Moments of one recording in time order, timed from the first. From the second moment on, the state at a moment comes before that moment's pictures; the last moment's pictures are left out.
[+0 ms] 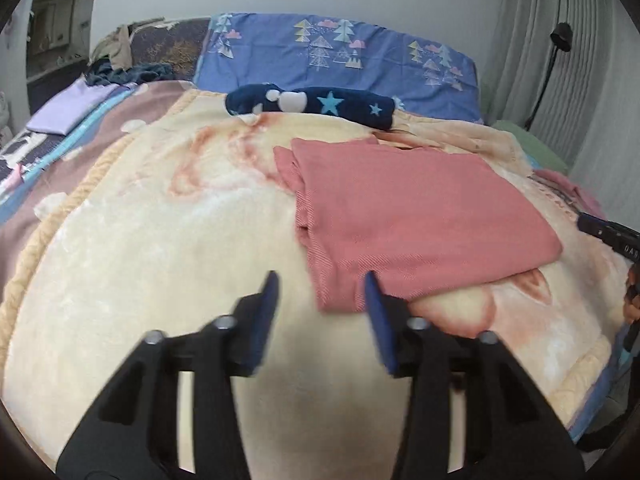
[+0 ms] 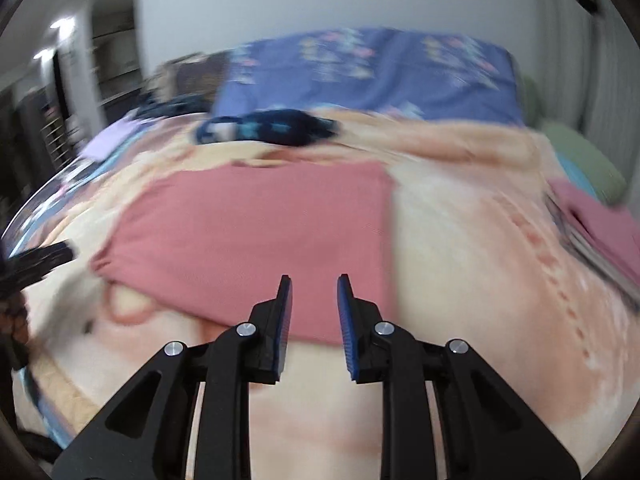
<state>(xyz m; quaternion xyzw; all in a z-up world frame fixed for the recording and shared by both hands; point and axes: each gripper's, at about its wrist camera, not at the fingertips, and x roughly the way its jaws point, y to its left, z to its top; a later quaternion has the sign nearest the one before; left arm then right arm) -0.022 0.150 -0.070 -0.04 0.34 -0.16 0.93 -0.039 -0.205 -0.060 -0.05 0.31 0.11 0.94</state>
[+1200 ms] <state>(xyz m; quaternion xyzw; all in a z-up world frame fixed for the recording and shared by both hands) -0.006 0.213 -0.123 -0.23 0.40 -0.21 0.86 -0.002 0.075 -0.158 -0.39 0.29 0.19 0.85</state>
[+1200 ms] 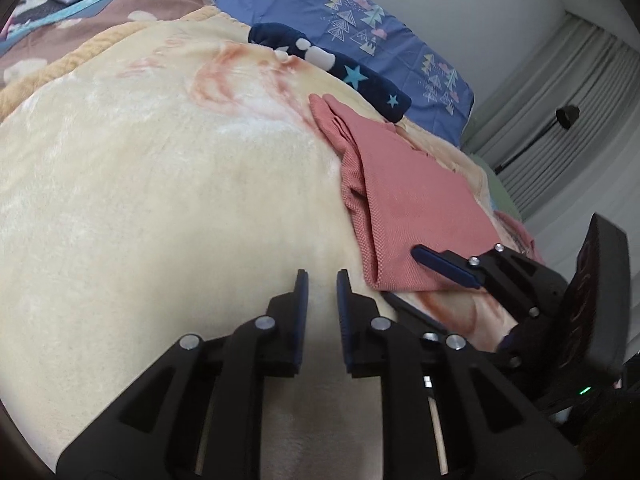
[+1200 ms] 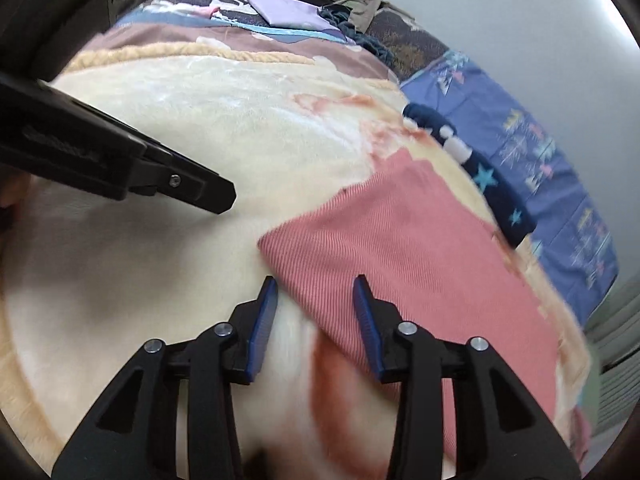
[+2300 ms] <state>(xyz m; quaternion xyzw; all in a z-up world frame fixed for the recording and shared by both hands) 0.212 0.176 -0.127 -0.28 0.40 -0.28 0.83 0.022 0.072 -0.154 -0.35 0.31 0.18 0.87</state>
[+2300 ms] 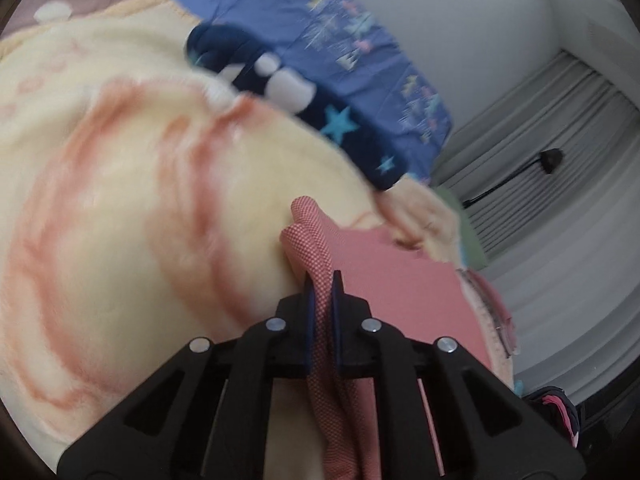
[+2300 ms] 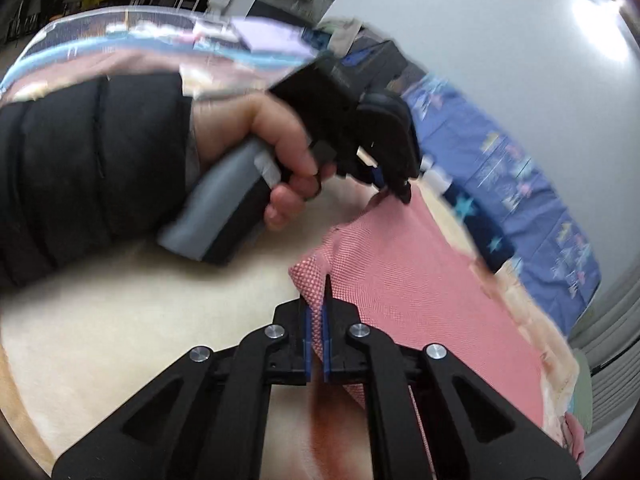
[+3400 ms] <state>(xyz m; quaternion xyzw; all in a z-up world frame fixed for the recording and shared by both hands) 0.214 0.165 -0.133 -0.26 0.43 -0.29 0.81 0.035 0.077 -0.159 -0.38 0.27 0.11 0.88</state>
